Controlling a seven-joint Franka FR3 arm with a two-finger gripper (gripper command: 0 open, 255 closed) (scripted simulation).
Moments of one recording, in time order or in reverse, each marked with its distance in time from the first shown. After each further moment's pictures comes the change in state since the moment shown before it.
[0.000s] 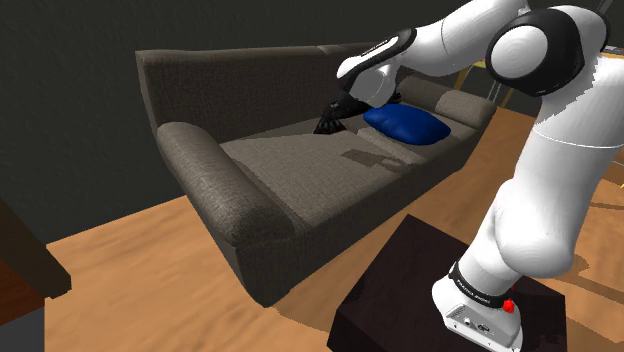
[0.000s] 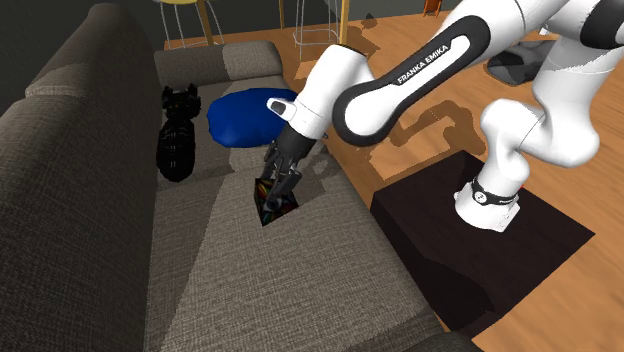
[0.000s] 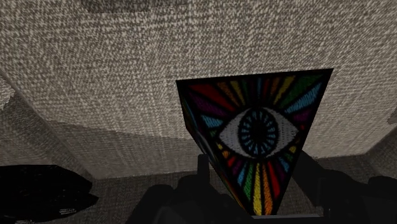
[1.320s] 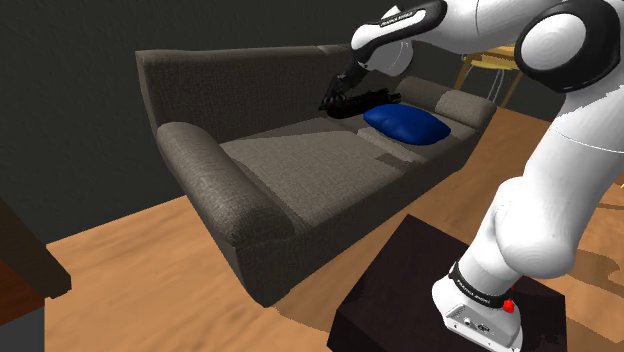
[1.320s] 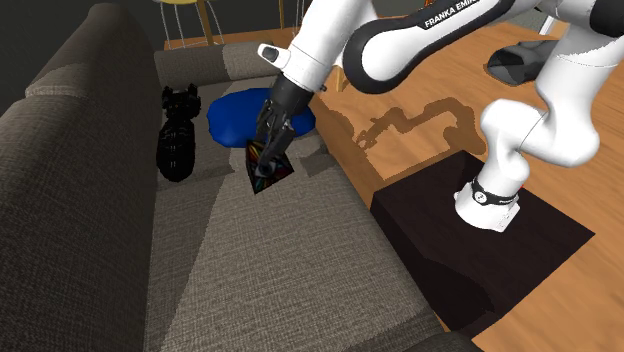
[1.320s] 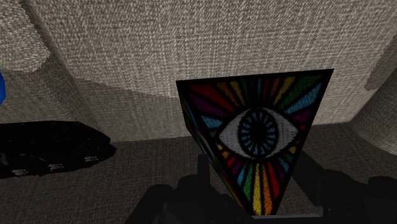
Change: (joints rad) arm 0.022 -0.113 -0.074 0.115 -0.268 -0.195 0.217
